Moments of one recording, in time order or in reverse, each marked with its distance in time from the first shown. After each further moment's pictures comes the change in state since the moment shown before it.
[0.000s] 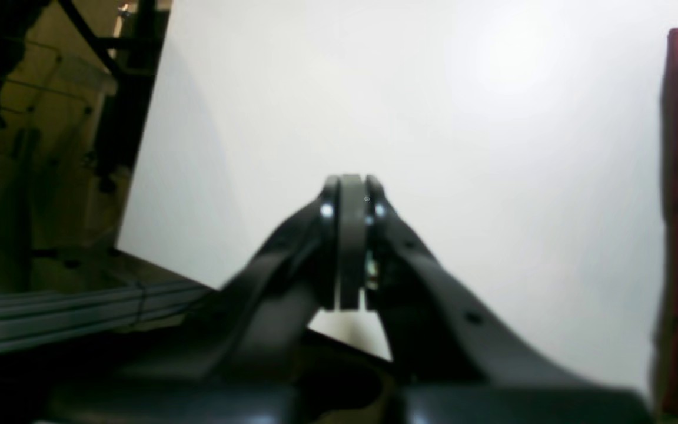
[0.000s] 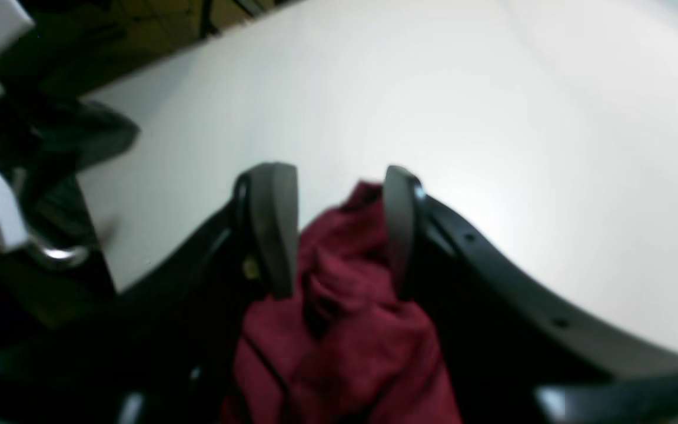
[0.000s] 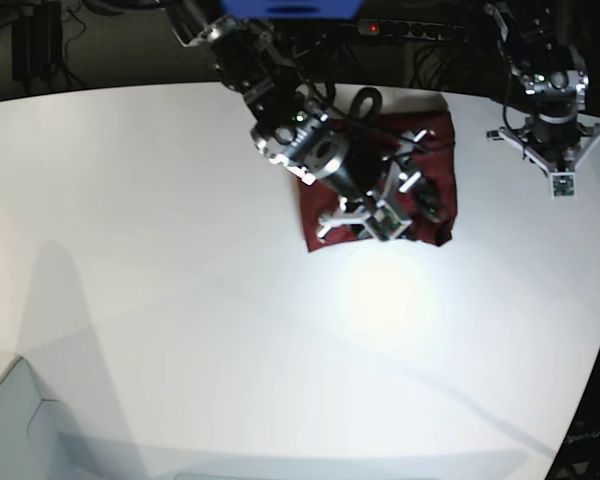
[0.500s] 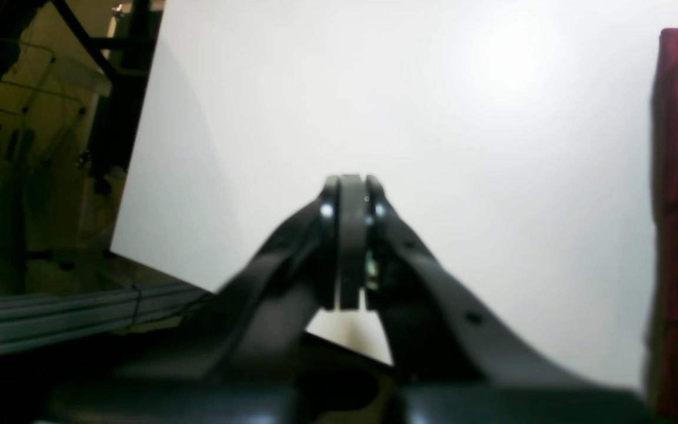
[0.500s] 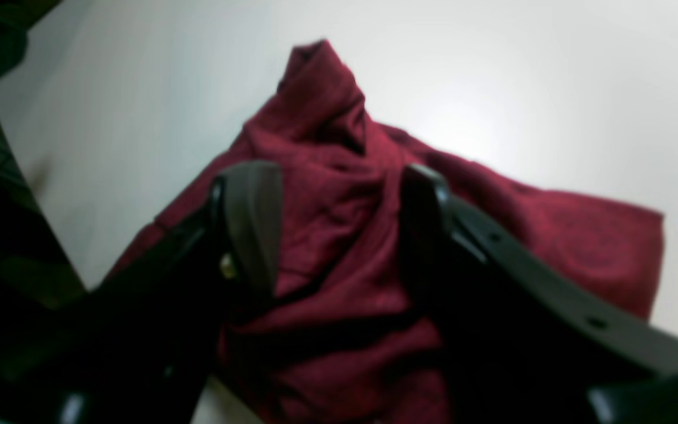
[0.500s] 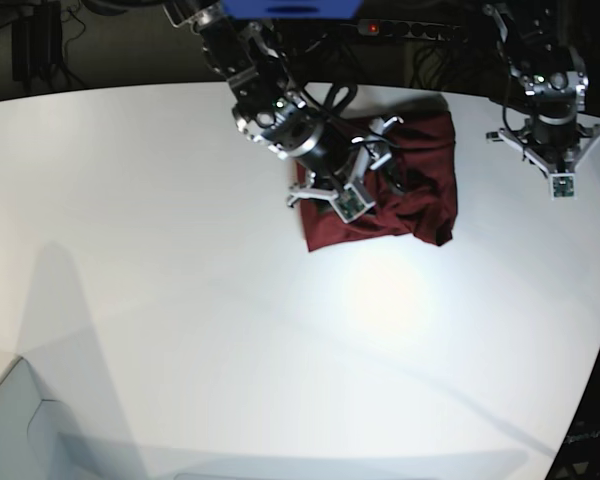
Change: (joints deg) left arm -0.2 0.0 0.1 -0.1 0.1 0.0 0.0; right arm -4.6 0.9 4.5 -4.2 -0.5 0.0 0.4
